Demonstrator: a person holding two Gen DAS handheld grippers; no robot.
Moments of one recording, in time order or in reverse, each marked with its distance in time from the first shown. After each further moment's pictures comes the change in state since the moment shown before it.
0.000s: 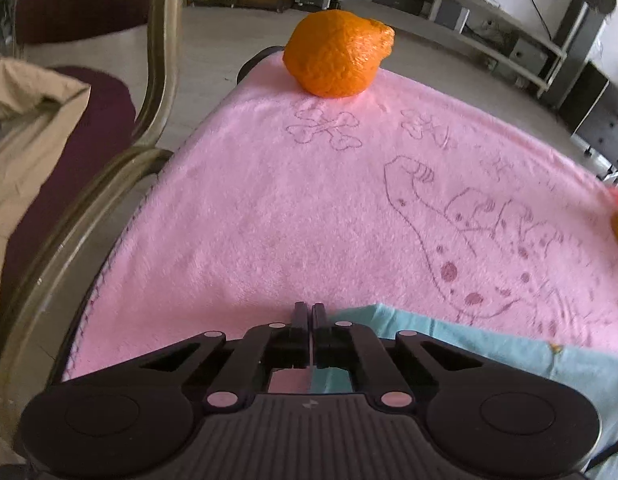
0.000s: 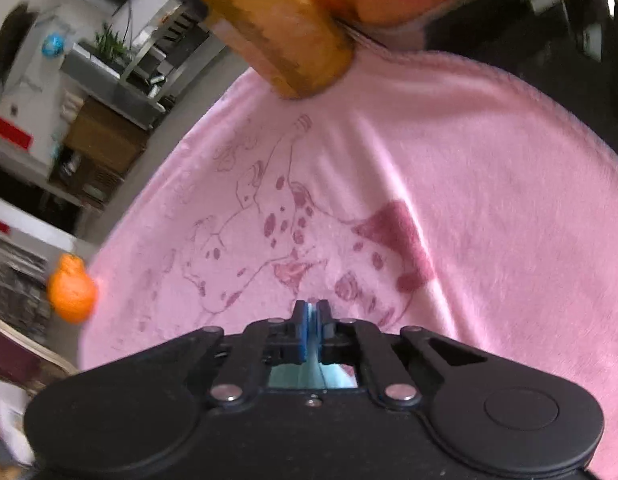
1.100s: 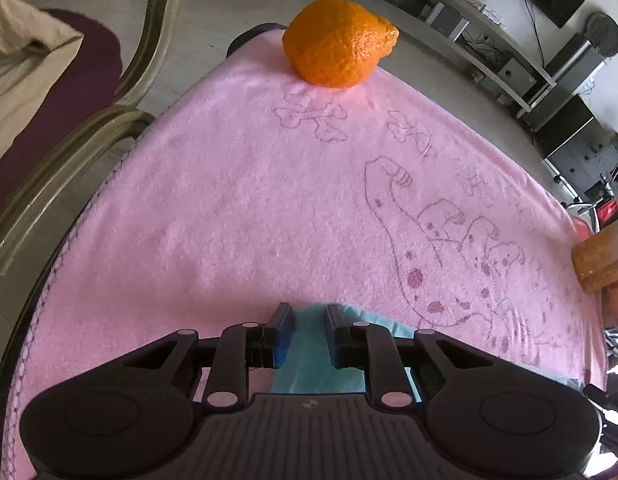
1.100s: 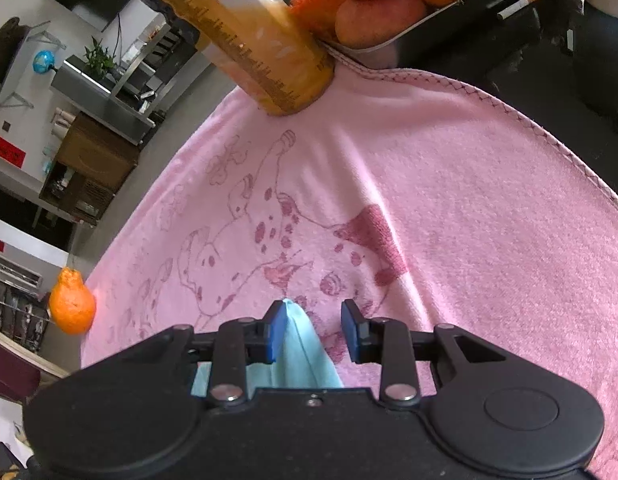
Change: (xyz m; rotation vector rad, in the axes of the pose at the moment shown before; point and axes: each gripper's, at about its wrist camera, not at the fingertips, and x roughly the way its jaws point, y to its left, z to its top) left arm 0.004 0.016 0.005 -0.139 0.058 -0.167; right arm -0.014 -0.012 -0.006 0.073 -0.018 0.013
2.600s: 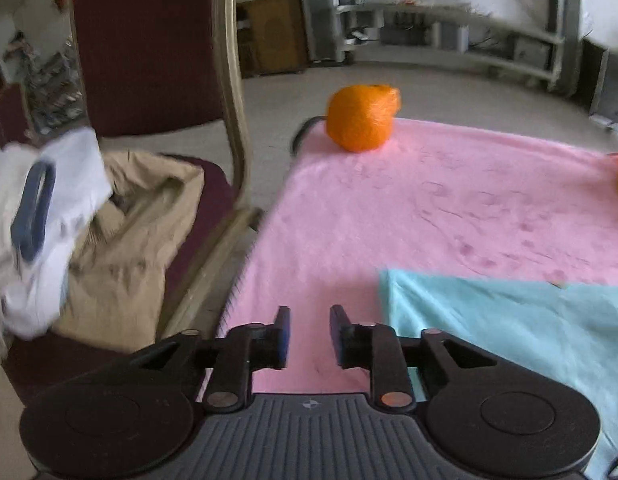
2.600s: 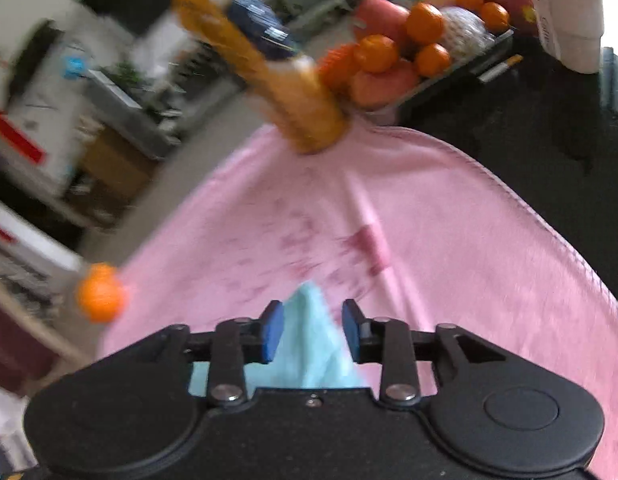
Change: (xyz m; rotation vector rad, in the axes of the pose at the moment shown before) left arm -0.110 -0.013 -0.060 0.289 -0.219 0.312; right arm -0.114 0.001 -0.032 -0.080 -0.110 0.063
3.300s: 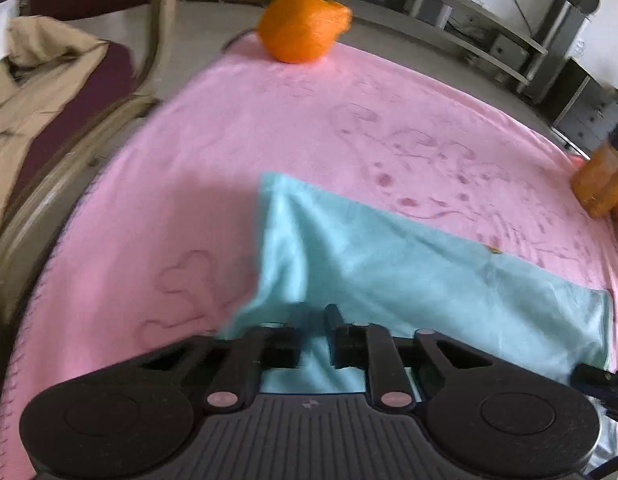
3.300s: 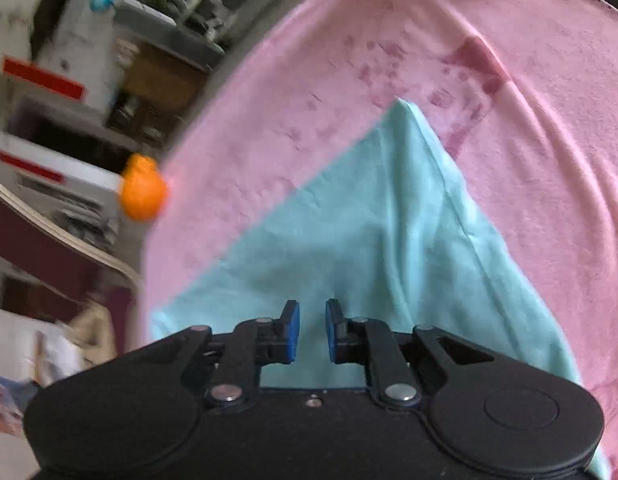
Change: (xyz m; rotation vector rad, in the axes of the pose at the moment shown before) left arm 0.059 -0.045 -0.023 -0.172 0.164 -0.217; right arm 0.081 0.009 -0.047 0.112 0.311 0.145
